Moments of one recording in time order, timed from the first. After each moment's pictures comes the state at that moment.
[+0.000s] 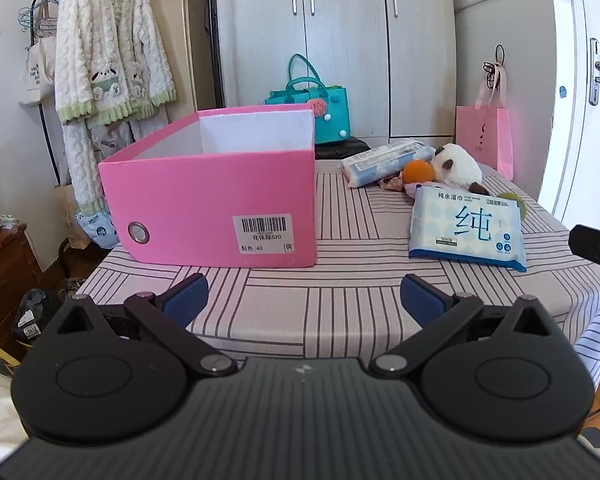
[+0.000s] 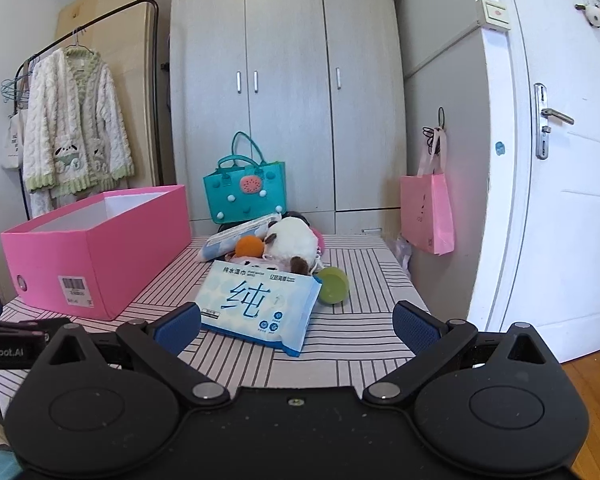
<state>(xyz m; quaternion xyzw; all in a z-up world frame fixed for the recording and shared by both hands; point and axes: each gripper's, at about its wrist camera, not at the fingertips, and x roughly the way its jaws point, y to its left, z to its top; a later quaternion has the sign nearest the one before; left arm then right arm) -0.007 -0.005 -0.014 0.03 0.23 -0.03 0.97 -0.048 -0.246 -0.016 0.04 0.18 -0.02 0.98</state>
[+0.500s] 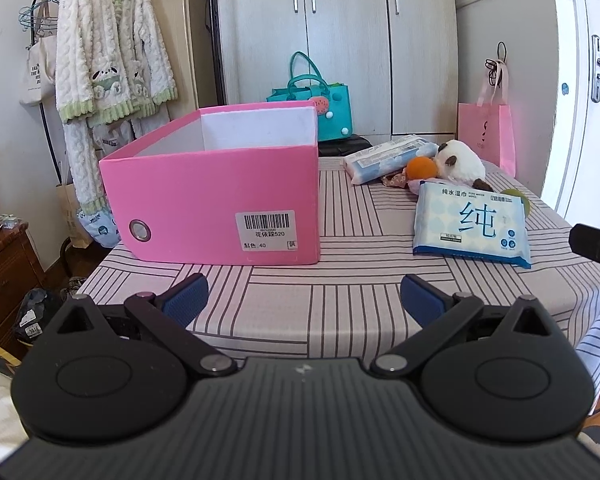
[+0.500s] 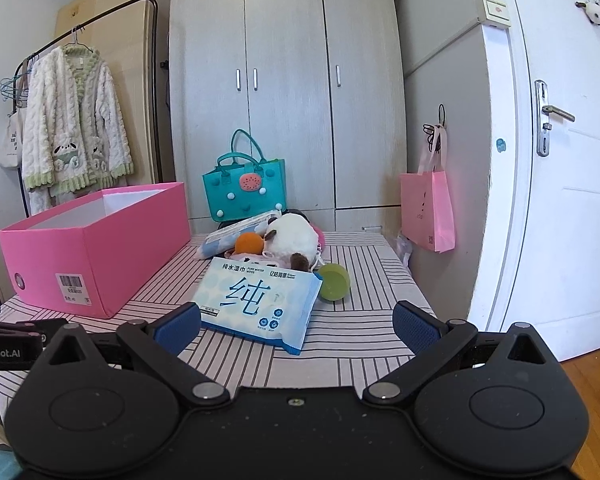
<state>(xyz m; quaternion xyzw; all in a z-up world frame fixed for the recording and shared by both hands) -0.005 -0.003 -0.015 0.04 0.23 -0.03 0.97 -0.047 -0.244 -0.020 0.04 0.18 -0.02 0.98</state>
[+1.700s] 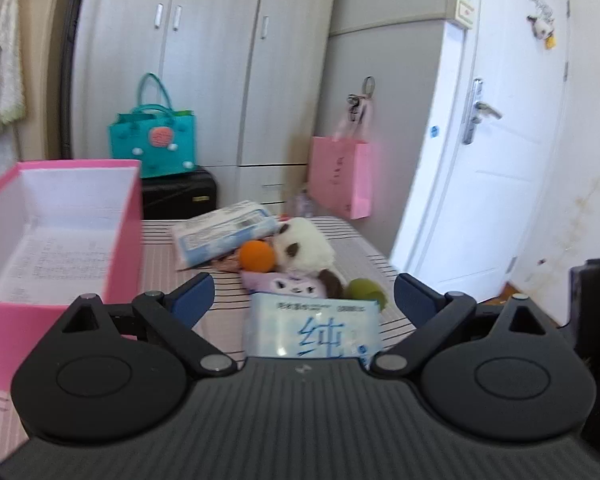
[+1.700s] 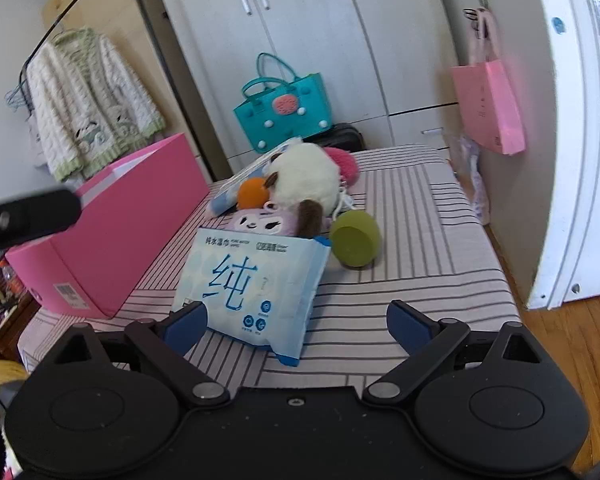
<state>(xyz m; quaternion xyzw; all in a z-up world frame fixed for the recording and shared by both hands) 0.080 -0.057 0.036 -0.03 0.21 -0.28 0.94 0.058 -0.306 -0.050 0.15 0.31 0.10 0.93</state>
